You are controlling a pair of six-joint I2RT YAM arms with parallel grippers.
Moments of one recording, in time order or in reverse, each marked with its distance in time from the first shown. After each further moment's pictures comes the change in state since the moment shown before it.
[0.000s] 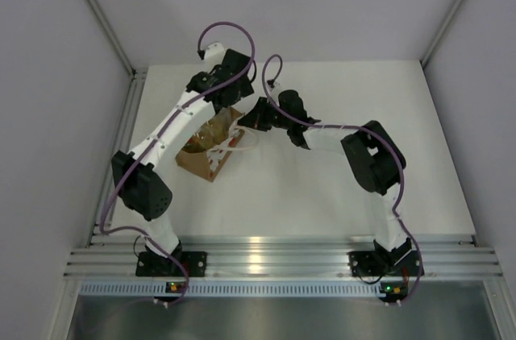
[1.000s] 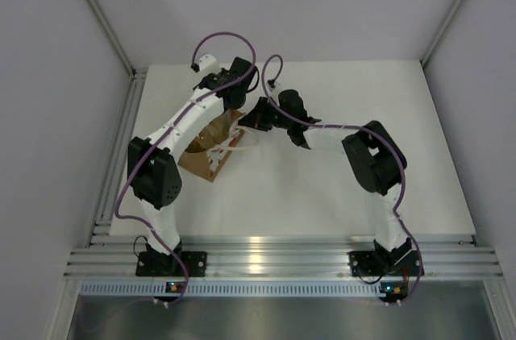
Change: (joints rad) left arm 0.018 0.142 0.003 -0.057 -0.233 -0.270; right arm -0.003 -0.009 0.000 -0.023 0.014 0.000
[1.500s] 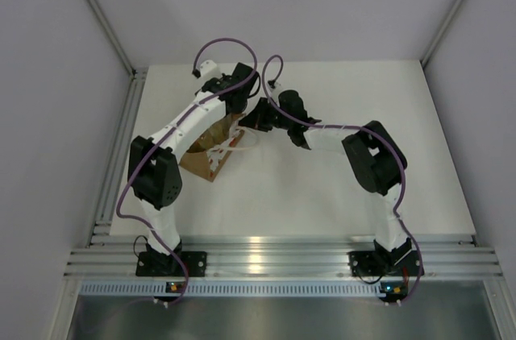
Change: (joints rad) left arm -0.001 0.001 -0.068 0.013 -0.009 -0.048; right arm 0.000 -0.001 -0.002 -0.002 0.003 0.000
